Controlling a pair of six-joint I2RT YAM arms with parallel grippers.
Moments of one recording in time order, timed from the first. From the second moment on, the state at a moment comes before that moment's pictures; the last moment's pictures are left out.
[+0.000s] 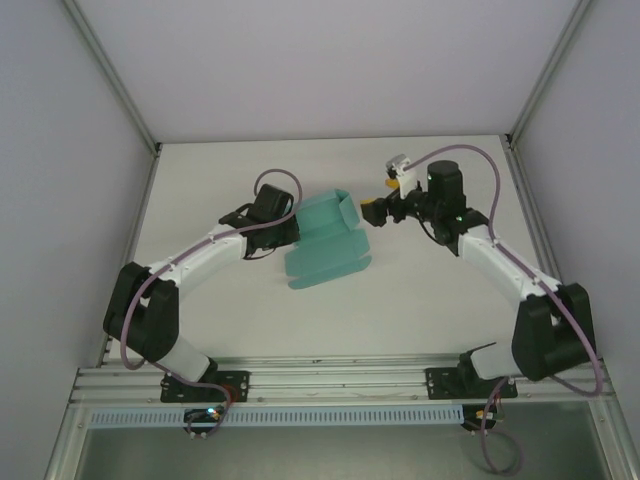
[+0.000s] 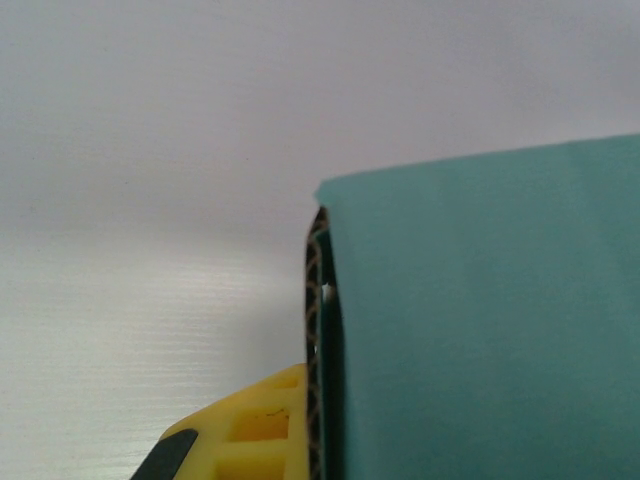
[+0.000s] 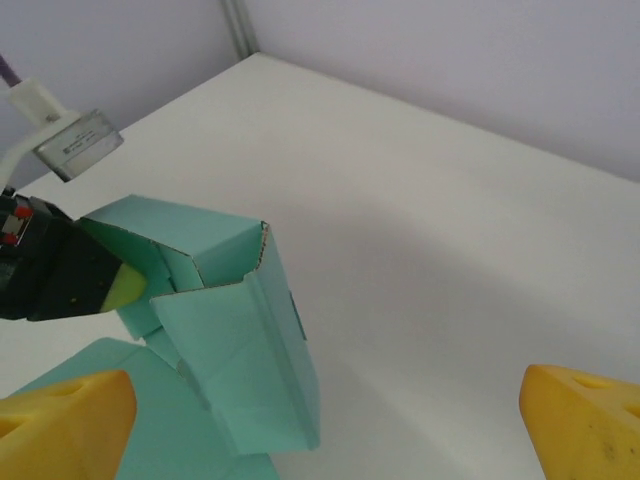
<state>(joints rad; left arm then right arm) -0.59 1.56 1.08 -0.46 -0.02 -0.70 0.24 1.42 1.00 -0.04 -0.53 -0.10</state>
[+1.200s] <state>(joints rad) -0.63 1.56 1.09 -0.48 -0.02 -0.68 0.52 1.75 1.23 -0.18 0.05 -0.11</state>
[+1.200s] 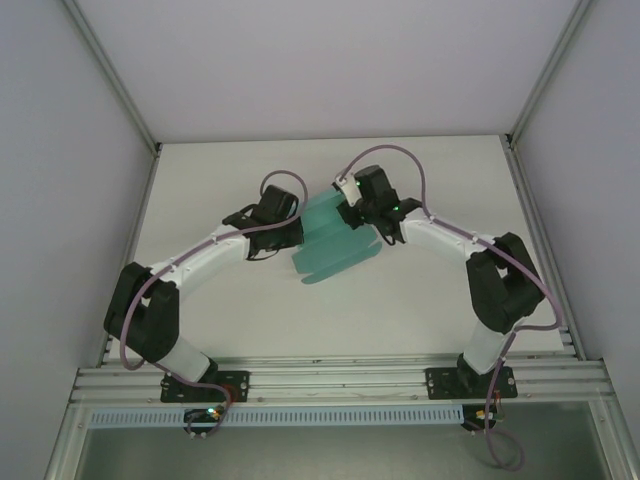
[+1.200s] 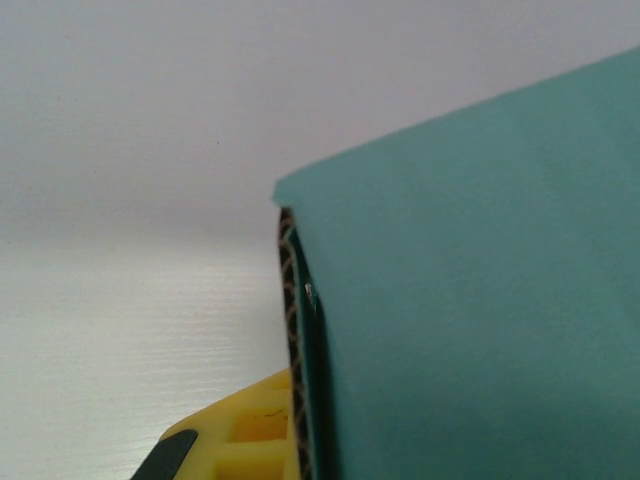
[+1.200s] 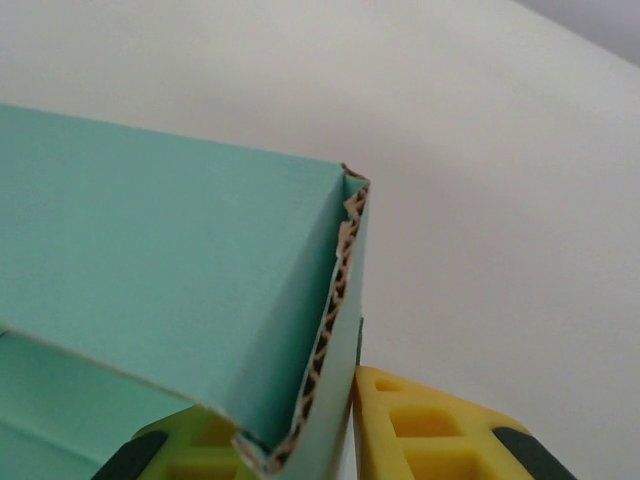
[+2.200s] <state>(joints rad) -0.66 1.56 1.12 -0.48 -0.05 -0.70 0.55 1.81 1.24 -0.12 0.24 0.06</state>
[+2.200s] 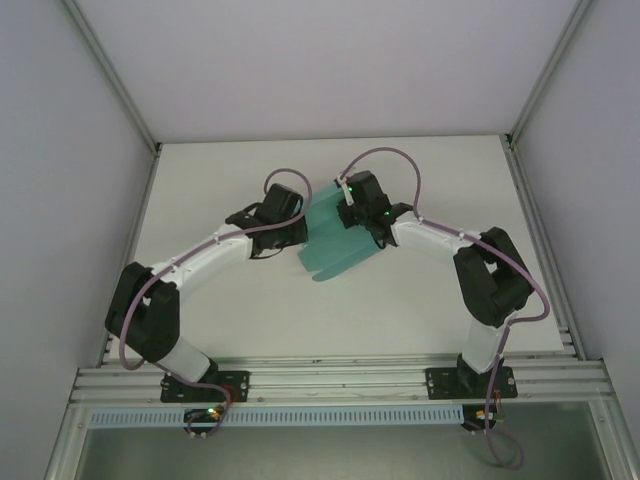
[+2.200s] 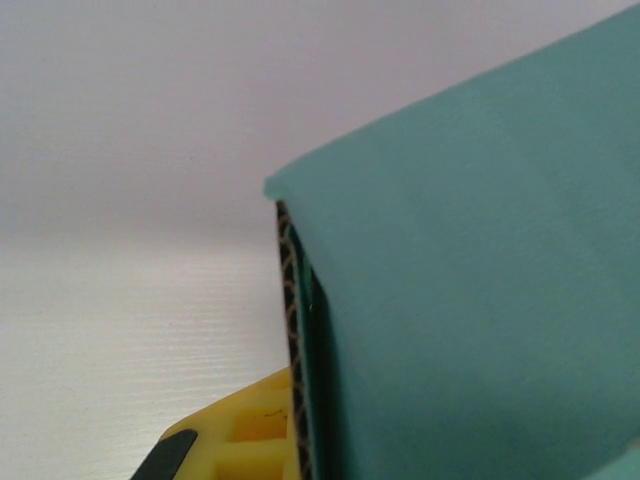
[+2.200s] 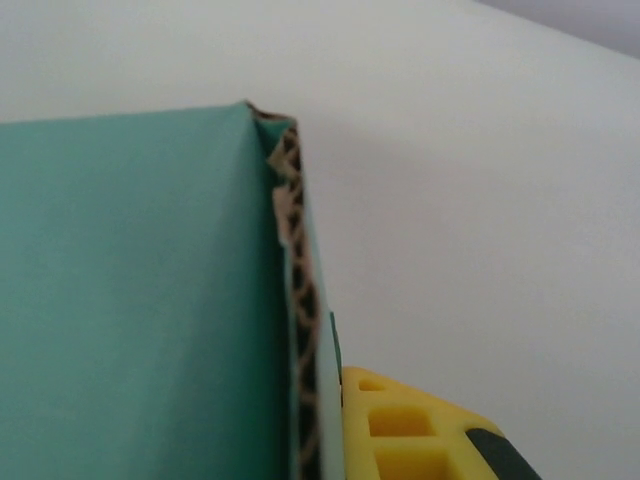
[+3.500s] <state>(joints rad) -0.58 1.65 1.20 -0.58 -0.07 -0.69 0.48 1.58 0.97 0.09 -0.08 -0.02</state>
